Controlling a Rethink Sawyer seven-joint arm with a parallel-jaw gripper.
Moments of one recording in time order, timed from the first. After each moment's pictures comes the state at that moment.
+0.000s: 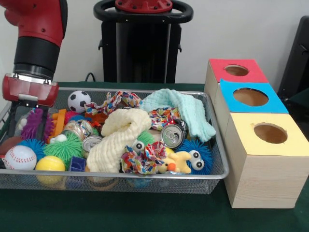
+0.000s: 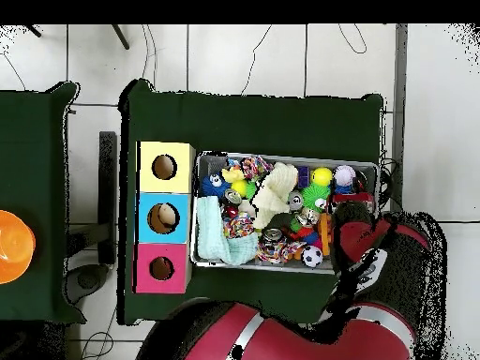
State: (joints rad) arm -0.27 -0.30 -0.46 1.30 -1.13 -0.49 2.59
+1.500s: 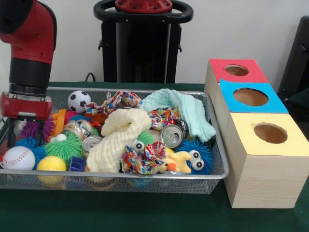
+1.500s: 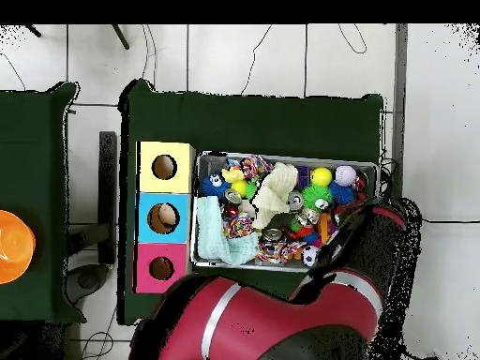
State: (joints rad) arm -0.22 -0.14 -0.51 1.18 -1.46 -0.43 2.69
